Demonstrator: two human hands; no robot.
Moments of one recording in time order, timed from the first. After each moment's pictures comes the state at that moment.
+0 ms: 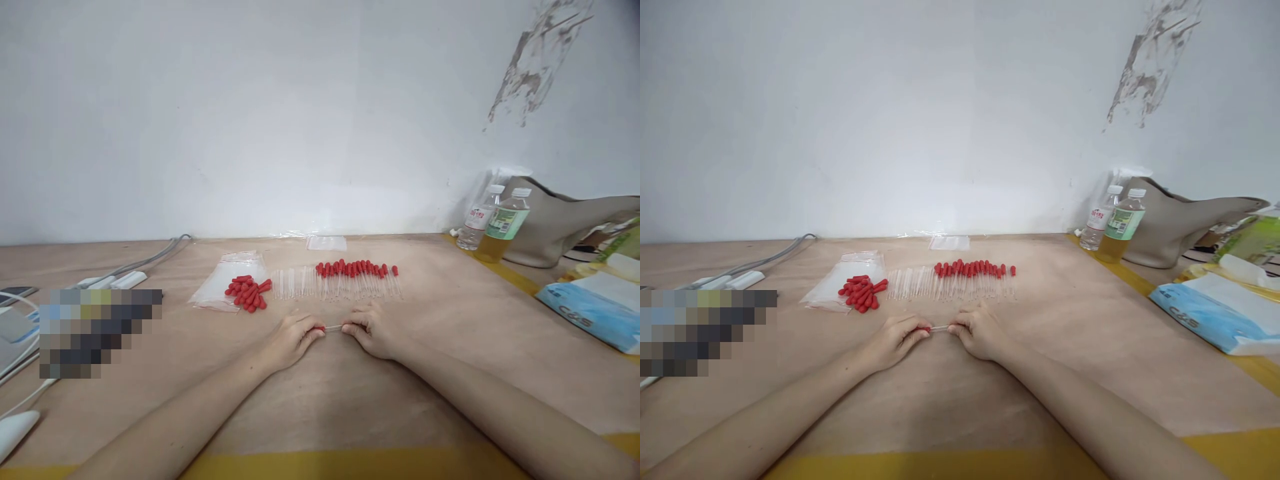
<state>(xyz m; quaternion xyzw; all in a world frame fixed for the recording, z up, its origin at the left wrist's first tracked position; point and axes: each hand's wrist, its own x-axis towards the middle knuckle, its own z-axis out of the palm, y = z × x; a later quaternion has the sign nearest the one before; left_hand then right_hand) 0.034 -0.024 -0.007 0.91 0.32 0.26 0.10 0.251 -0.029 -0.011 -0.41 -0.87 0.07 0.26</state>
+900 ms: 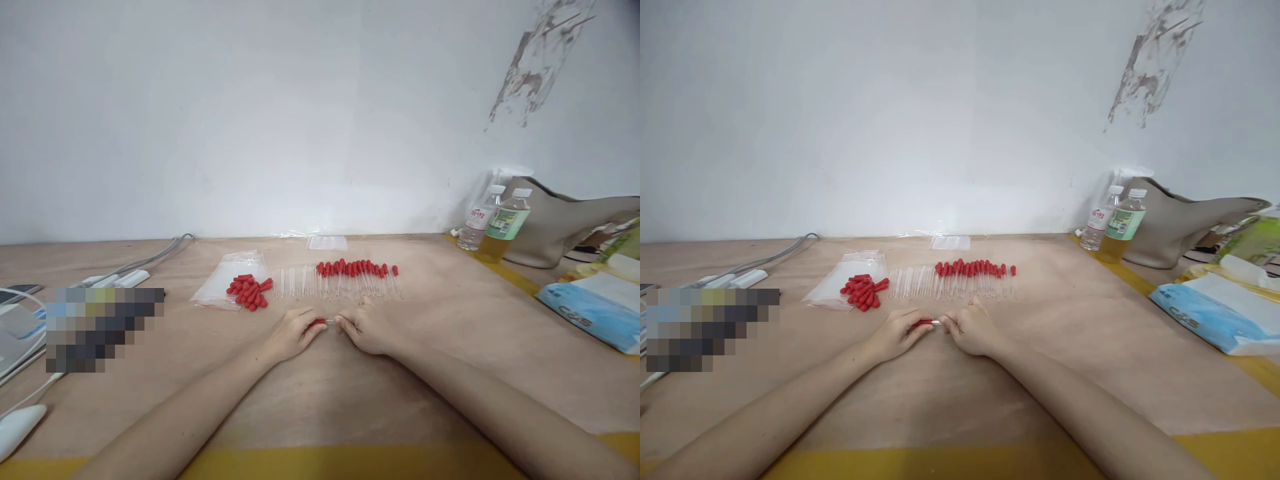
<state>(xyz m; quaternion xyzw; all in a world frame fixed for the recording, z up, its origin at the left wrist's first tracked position) 0.039 -0.016 -0.007 0.90 0.32 0.28 0.08 0.235 -0.028 -0.001 -0.42 -0.88 0.07 0.22</state>
